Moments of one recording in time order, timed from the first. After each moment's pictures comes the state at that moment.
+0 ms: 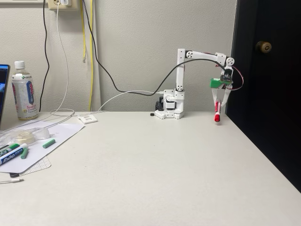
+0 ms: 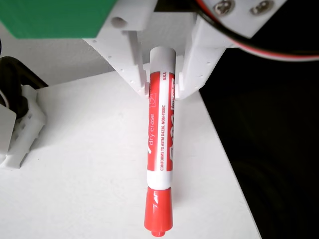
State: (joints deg) arm -89.1 92.5 95.0 91.7 12.3
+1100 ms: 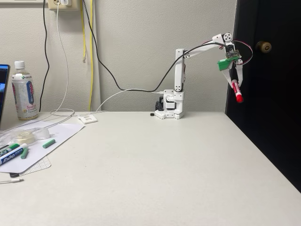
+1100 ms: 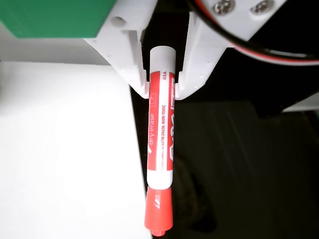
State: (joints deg) arm -76.3 93.7 64.0 100.5 -1.1
